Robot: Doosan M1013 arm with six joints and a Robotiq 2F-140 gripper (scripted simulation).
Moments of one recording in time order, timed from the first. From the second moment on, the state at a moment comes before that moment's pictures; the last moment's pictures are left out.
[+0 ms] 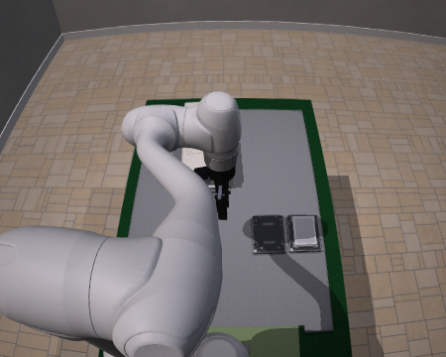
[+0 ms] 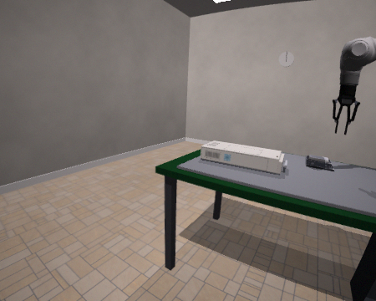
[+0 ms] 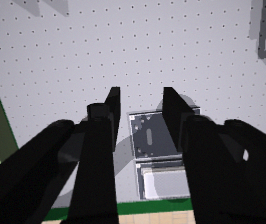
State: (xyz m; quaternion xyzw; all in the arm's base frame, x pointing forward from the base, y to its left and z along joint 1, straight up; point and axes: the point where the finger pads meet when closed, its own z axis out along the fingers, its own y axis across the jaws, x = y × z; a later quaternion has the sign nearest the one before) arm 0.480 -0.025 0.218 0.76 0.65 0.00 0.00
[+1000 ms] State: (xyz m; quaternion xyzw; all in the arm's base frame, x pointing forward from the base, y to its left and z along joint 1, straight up) arm 0.496 -0.020 0.210 0.70 0.71 0.00 0.00
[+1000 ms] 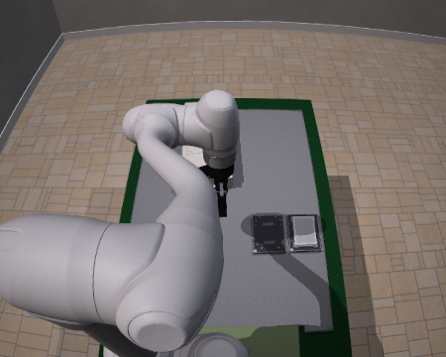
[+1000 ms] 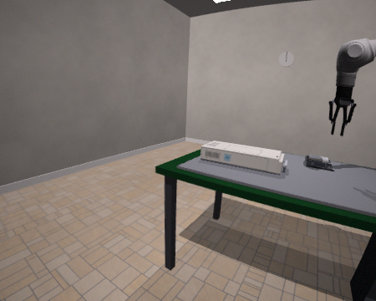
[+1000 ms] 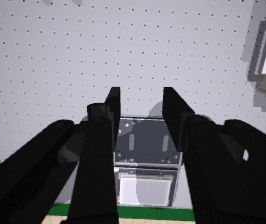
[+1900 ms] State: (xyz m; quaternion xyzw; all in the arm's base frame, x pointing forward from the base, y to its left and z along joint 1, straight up) arm 0.580 0.000 0.165 0.70 0.71 0.00 0.00
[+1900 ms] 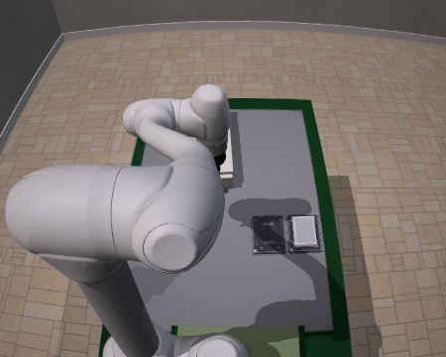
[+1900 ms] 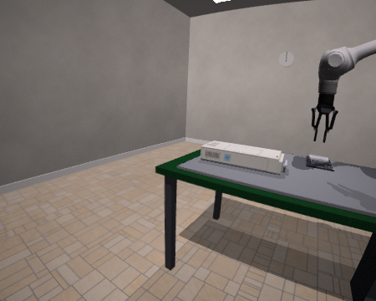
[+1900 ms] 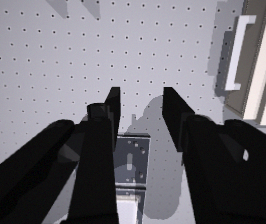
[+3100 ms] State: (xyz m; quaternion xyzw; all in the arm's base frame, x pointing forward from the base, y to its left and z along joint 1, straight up) arm 0.688 0.026 0.108 0.70 0.71 0.00 0.00
